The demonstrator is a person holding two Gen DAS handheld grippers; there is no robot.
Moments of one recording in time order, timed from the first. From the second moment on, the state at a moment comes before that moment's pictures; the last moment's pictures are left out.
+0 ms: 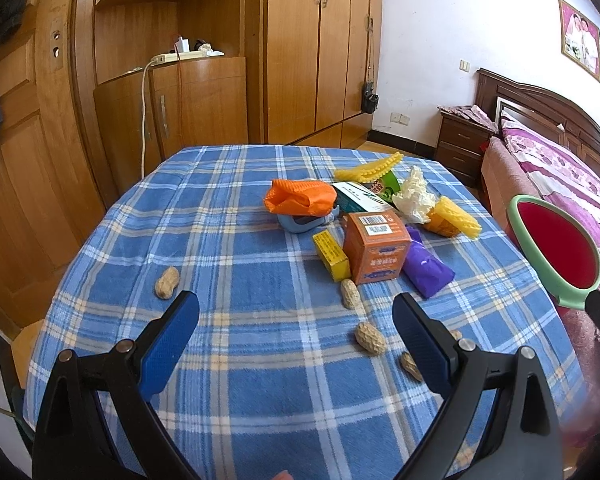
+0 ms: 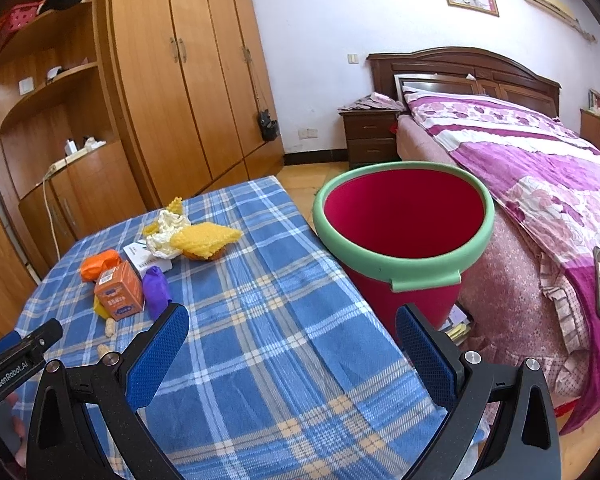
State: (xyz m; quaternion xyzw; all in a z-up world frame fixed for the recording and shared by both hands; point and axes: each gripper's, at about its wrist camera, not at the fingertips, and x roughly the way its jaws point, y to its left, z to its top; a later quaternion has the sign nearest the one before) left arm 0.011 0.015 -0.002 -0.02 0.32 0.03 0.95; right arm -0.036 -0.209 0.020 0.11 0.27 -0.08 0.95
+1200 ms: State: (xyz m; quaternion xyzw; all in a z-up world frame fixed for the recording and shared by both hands) left arm 0.188 0.038 -0.027 -0.06 0.43 -0.02 0.90; right arm 0.130 -0.188 0.012 0.14 0.38 0.01 0.91
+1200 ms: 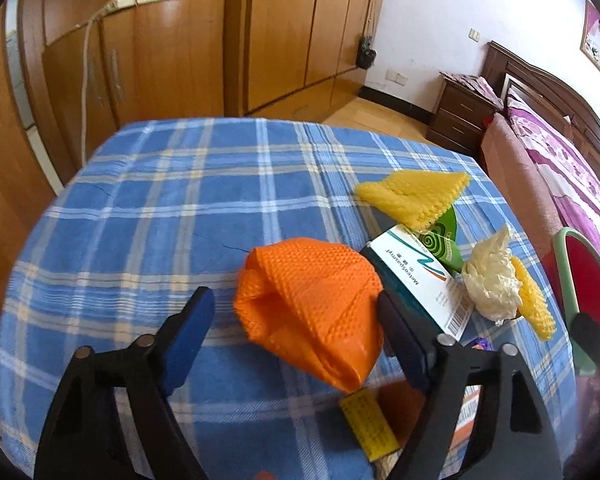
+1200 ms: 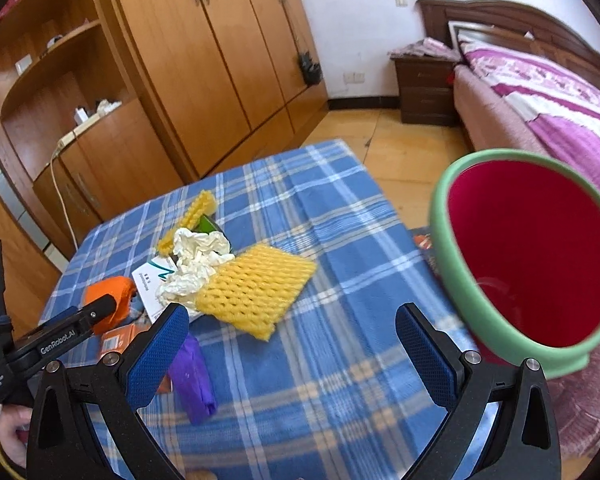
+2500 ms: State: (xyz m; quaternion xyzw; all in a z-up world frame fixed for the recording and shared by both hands) left arm 0.120 0.003 0.046 -0.11 0.34 -0.14 0.92; right arm 0.075 -0.199 0.049 0.19 0.32 0.08 0.93
